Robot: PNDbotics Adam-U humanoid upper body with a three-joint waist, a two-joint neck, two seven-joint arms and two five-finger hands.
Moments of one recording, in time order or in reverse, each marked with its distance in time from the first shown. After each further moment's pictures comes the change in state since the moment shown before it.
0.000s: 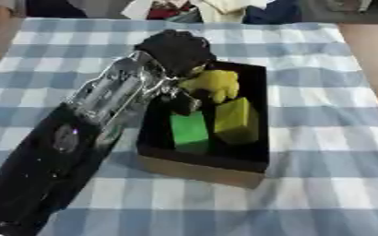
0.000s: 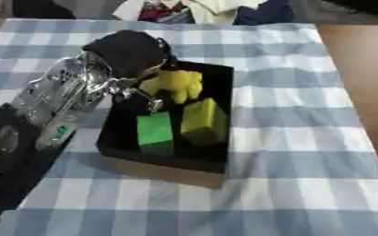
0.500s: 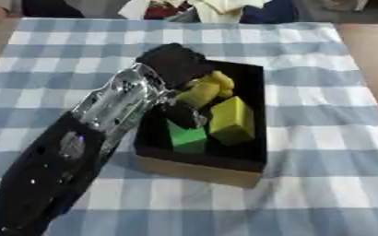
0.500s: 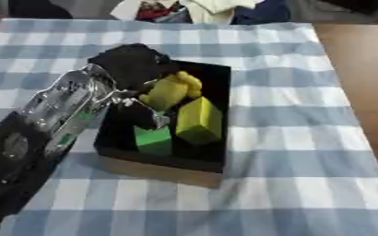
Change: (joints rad) left arm 0.012 -0.001 0.013 -0.003 -0.078 0.000 -0.041; right arm 0.001 0.008 -0.005 0.000 0.000 0.002 0.002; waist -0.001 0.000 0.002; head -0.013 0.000
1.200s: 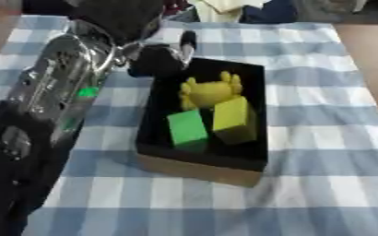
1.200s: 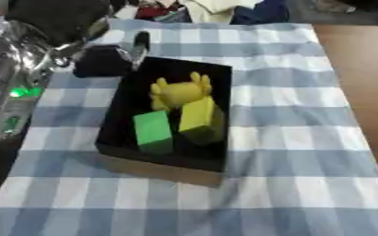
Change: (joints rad) left arm 0.030 0.053 0.219 -0.285 -0.029 0.155 0.139; right arm 0.011 0.007 -0.019 -0.023 -0.019 0.022 -0.063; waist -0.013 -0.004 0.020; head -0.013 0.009
